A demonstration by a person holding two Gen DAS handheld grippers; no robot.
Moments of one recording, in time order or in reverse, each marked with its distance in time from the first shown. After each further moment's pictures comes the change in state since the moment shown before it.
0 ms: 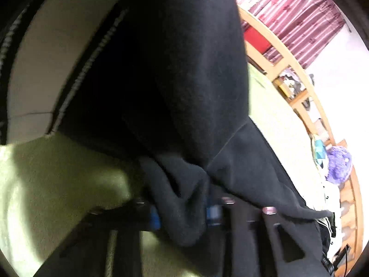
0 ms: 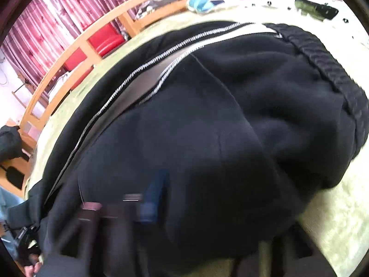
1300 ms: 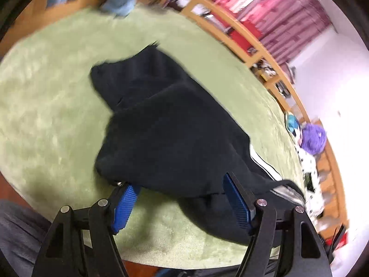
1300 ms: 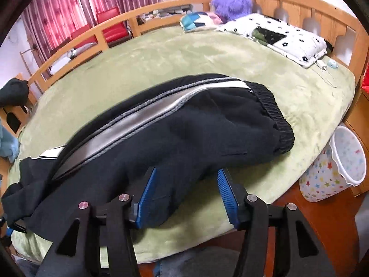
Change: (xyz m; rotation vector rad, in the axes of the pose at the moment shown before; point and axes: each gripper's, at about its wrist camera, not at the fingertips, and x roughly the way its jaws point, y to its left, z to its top) left arm -0.277 0.091 -0.192 -0.050 0.091 -0.072; right arm -0.285 -0.095 -0.120 -0.218 -0.015 -0.132
